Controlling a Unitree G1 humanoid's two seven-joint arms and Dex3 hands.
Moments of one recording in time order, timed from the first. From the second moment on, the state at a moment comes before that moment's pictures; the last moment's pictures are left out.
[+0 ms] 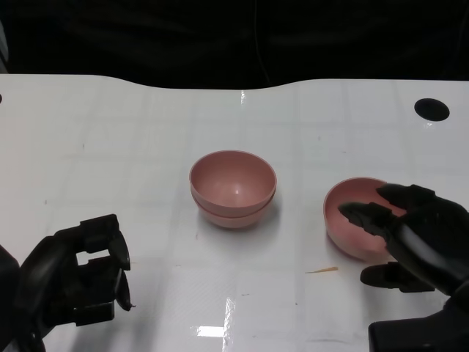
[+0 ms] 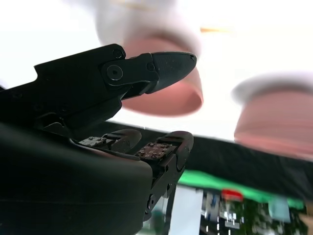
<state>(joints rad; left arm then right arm) 0.07 0.27 0.07 -0.02 -0.30 0.09 -0.40 -0.10 -0.35 0.15 0.08 -1.11 -0.27 -0.04</state>
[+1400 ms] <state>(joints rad) 0.07 0.19 0.10 0.01 -0.22 0.00 -0.32 -0.50 -0.38 0.51 0.79 -0.92 -0.37 -0.36</state>
